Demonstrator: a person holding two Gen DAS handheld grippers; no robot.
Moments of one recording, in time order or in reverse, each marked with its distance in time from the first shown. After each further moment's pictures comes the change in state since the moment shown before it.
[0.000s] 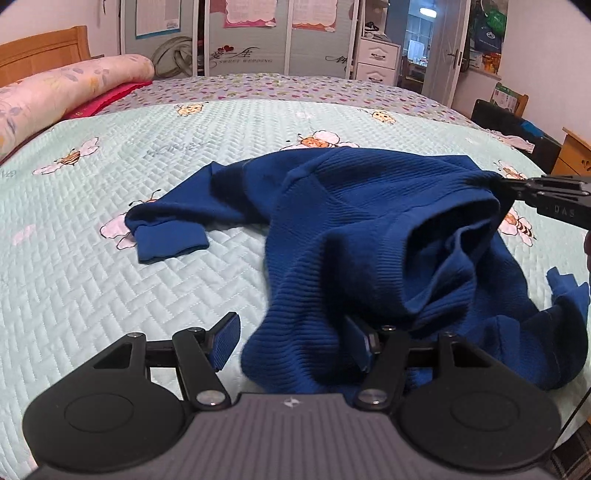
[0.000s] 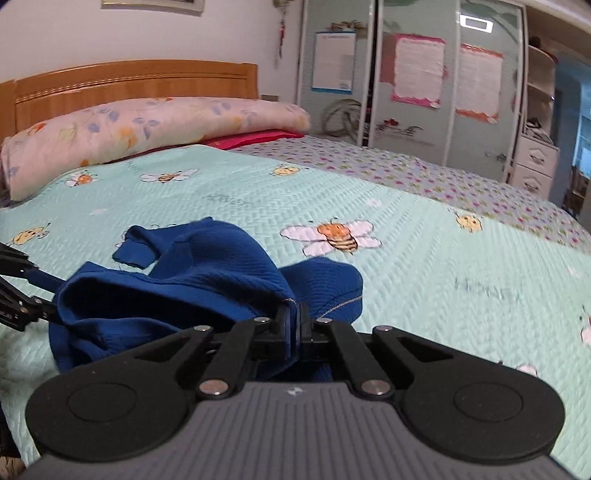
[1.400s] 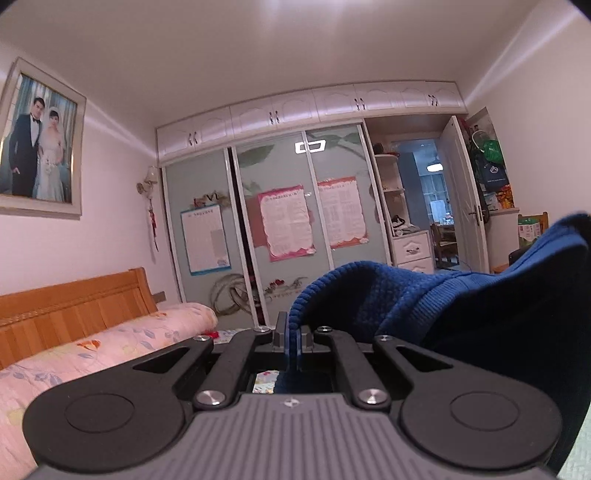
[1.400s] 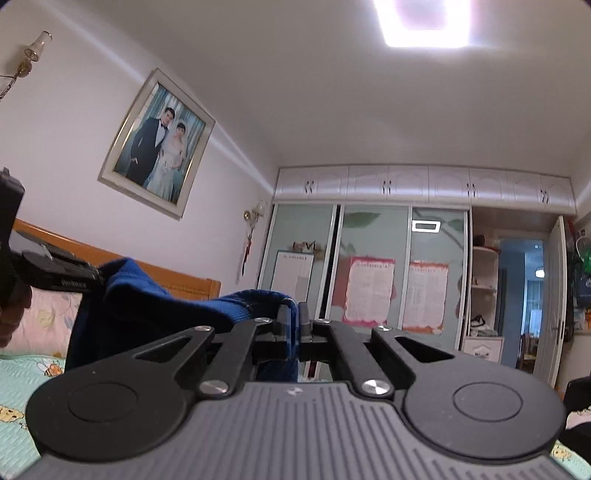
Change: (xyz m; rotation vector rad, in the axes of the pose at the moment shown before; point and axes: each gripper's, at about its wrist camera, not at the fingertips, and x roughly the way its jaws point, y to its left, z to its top) left arm -0.180 -0.038 0.208 0.204 -0.660 0.202; right arm -0.194 0.030 0.163 -0.116 -0.718 -0.167
